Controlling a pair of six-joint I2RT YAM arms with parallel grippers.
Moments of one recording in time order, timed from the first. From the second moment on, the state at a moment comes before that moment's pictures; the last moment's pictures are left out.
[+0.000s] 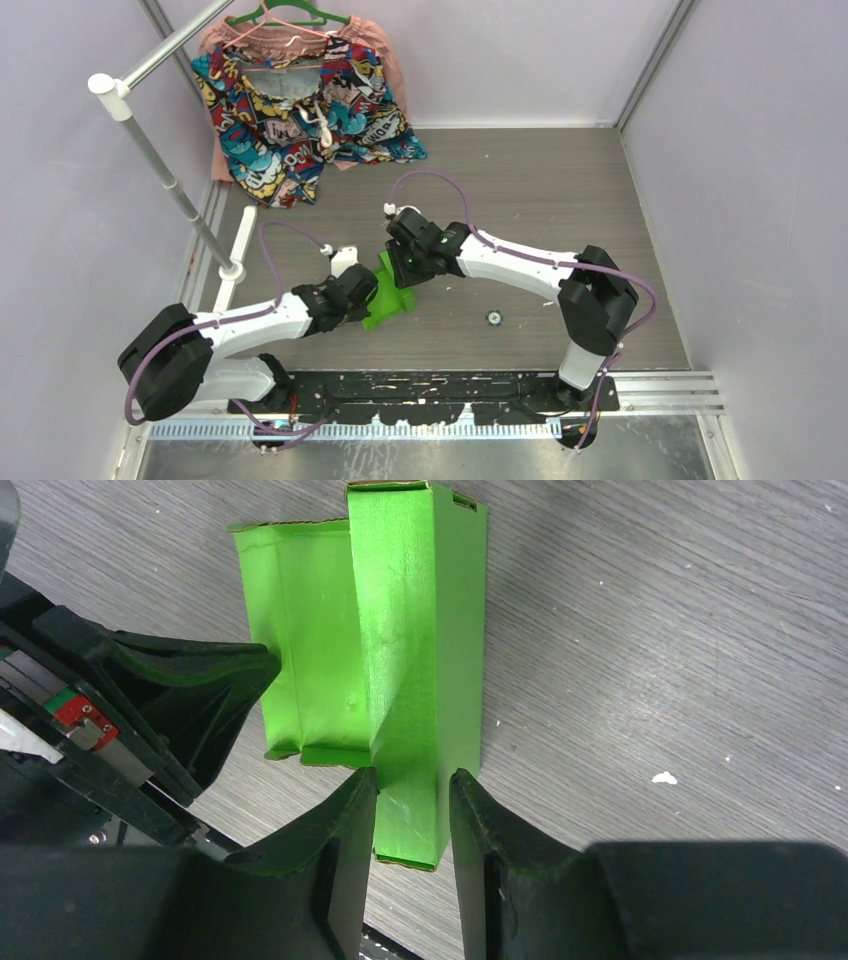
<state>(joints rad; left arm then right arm) -0.85 1.24 0.52 -0.32 -0.40 -0.84 0.95 1.71 1.26 -0.53 0.03 0.53</state>
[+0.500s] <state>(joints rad) -0.85 1.23 0.49 -0.26 -0.42 -0.84 0.98 1.78 1.32 -0.52 0.03 0.55</state>
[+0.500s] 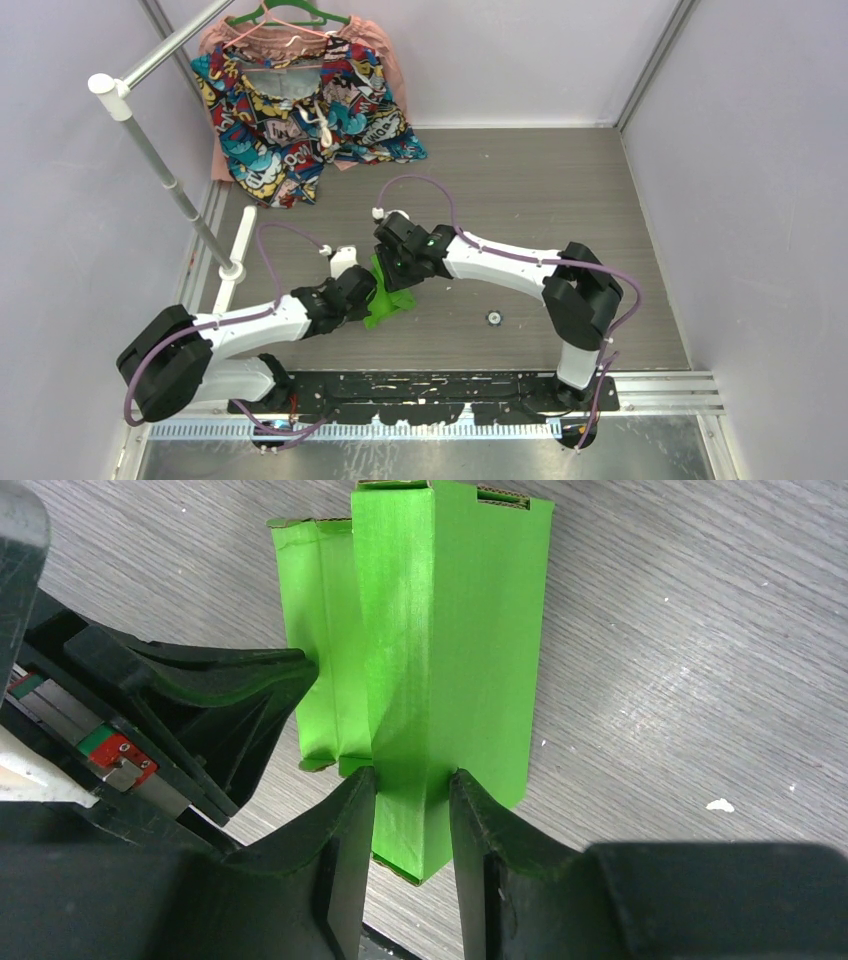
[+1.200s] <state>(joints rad) -0.85 1.22 0.49 -0.25 -0.42 -0.84 1.01 1.84 1.37 -0.53 0.03 0.57</state>
